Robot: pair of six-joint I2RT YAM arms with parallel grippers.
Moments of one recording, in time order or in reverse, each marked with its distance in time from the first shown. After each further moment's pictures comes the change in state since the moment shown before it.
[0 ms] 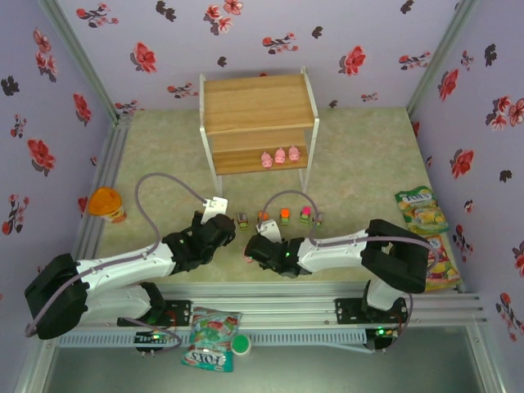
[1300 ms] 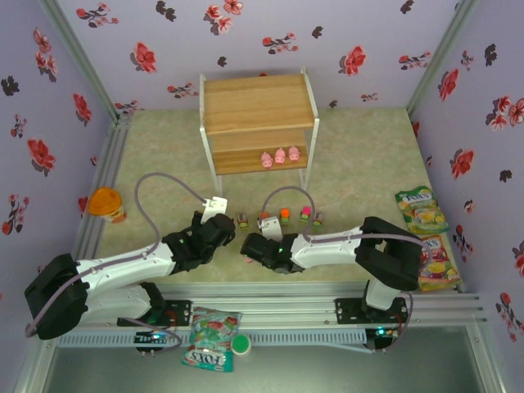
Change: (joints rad) left arm 0.003 0.000 0.000 0.000 0.002 0.000; right arm 0.002 0.047 0.089 -0.158 0.065 0.105
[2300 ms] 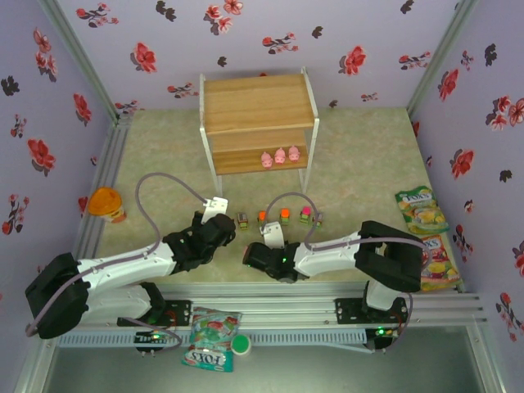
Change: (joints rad) left arm 0.000 0.006 0.001 -0.003 0.007 0.000; right arm 0.055 -0.010 -0.097 0.138 0.082 0.031
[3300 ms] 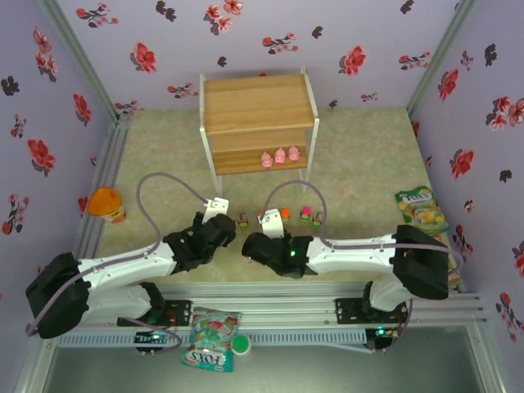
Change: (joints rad) left arm 0.000 0.004 0.000 0.001 0.026 0.000; right arm -0.007 -0.181 0.120 -0.138 0.093 -0.093
